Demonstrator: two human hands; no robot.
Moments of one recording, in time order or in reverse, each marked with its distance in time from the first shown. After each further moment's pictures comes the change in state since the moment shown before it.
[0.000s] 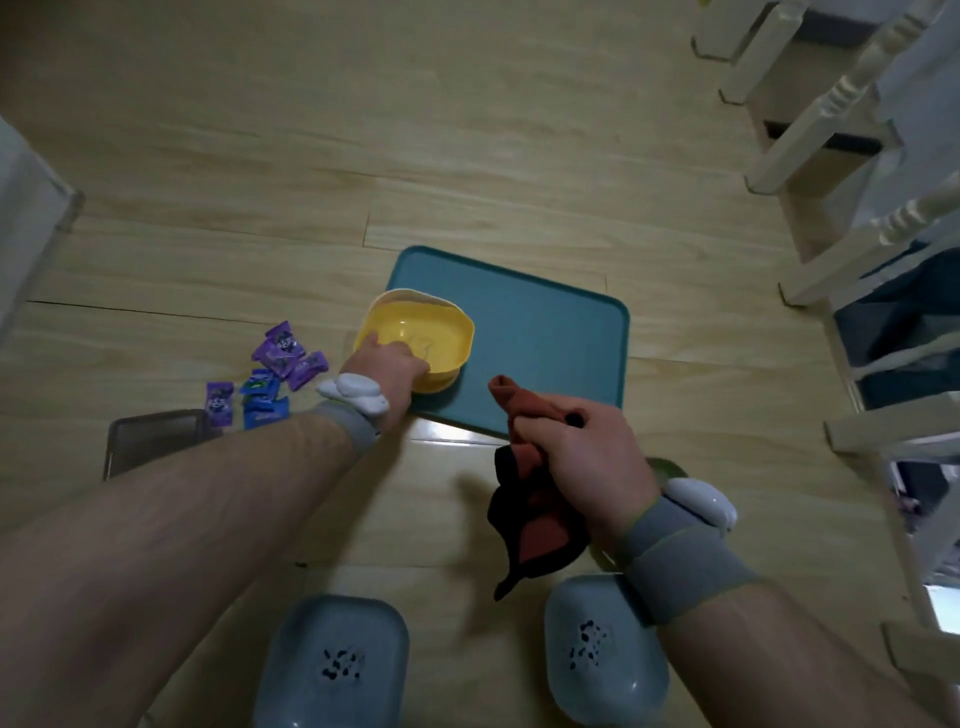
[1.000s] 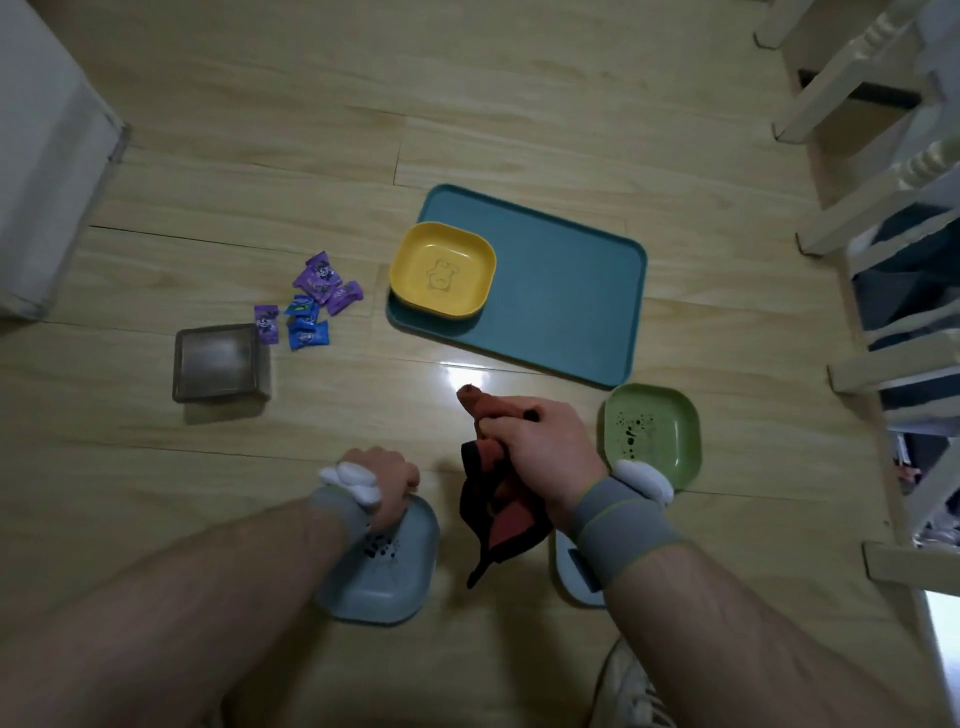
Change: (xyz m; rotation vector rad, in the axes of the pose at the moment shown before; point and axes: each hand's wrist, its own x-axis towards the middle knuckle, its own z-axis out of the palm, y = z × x) left_hand -0.138 0.039 0.139 -0.160 -0.346 0.053; right_hand -0.072 0.024 0.049 0.024 -0.090 0.256
